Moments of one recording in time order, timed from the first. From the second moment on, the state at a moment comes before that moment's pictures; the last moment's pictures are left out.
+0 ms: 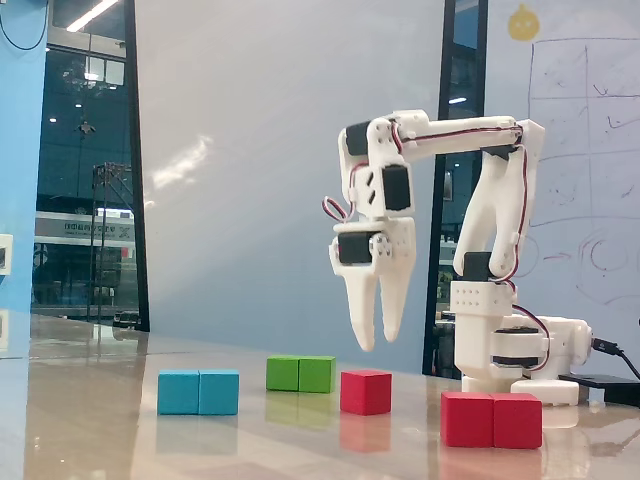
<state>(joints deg) 4.7 107.6 119.6 86.8 -22.1</state>
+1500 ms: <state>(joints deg) 4.7 108.3 132.8 69.1 -27.2</state>
